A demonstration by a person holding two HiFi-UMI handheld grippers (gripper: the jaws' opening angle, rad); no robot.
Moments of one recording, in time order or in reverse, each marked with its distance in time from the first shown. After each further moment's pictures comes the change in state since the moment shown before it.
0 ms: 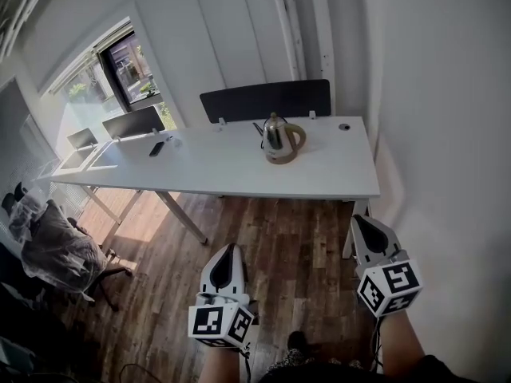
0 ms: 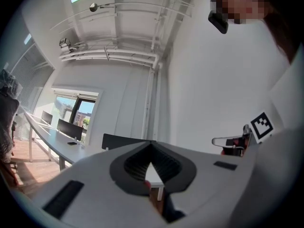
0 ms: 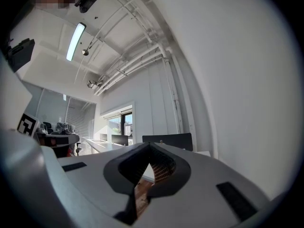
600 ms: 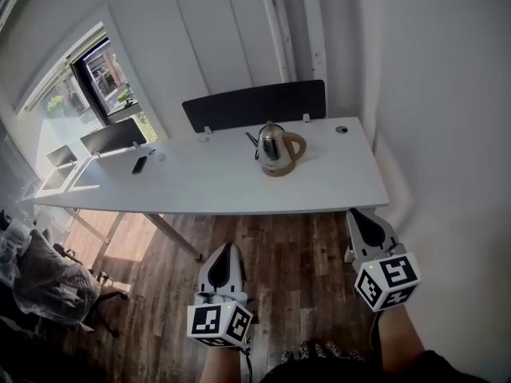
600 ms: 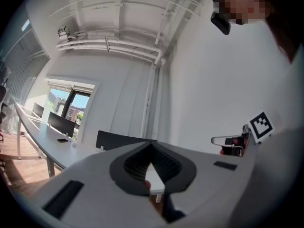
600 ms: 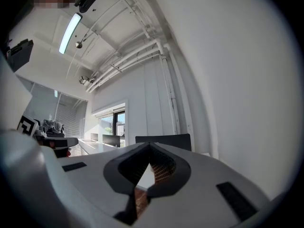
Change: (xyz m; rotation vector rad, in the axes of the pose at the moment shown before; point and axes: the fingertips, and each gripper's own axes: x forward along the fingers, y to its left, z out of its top) left arm 0.103 0.081 -0.010 -0.039 0.023 -0.081; right arm 0.114 0.008 -0.002 -0.007 0.001 -0.090
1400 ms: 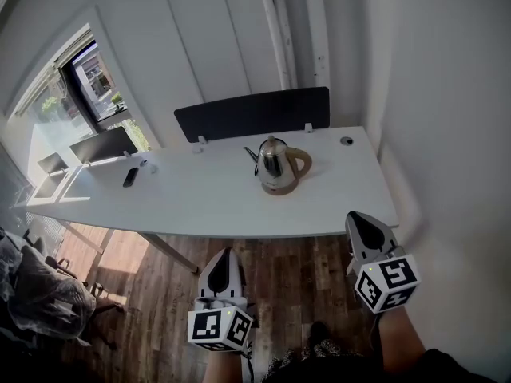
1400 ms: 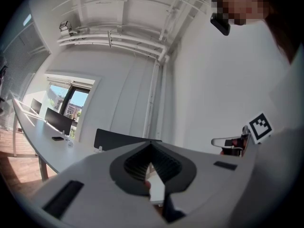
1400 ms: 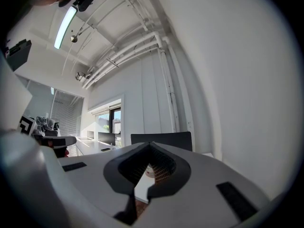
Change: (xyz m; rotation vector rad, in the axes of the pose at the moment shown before) left arm 0.092 0.046 -0.009 -0.032 0.006 0.003; right arm 0.099 -0.025 -0.009 -0.001 0.036 -0.028
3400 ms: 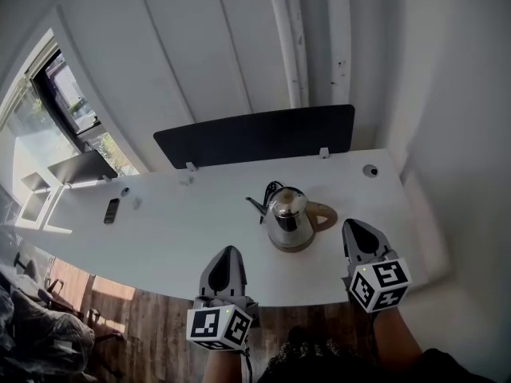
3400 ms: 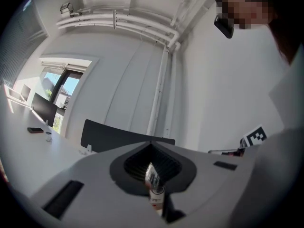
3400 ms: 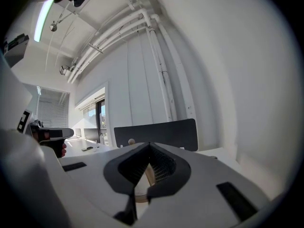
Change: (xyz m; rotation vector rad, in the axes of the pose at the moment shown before) left arm 0.272 0.106 -0.027 -0.052 0.062 -0.045; right arm 0.276 -0.073 -0.051 0.066 0.102 -0.067
